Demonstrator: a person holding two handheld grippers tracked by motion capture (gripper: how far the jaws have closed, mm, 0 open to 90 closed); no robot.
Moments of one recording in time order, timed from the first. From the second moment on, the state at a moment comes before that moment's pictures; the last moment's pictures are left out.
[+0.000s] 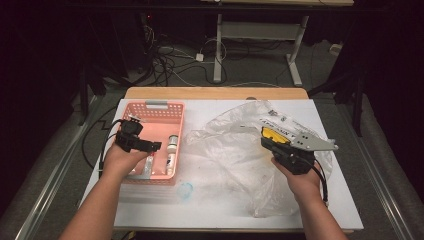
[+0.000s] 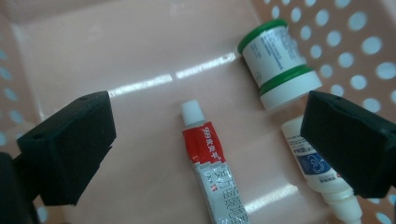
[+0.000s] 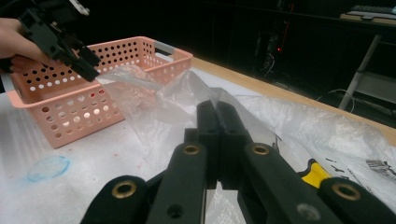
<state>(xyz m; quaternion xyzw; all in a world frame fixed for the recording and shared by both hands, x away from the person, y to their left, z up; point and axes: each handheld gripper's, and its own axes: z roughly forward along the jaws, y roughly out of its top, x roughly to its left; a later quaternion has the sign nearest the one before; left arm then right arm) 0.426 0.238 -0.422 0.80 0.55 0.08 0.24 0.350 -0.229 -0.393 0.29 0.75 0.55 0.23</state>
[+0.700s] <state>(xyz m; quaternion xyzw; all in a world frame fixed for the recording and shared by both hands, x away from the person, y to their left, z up) 0.450 0.235 -0.445 0.81 0.58 -0.03 0.10 0.350 -0.230 -0.392 0.29 0.75 0.54 0.23</state>
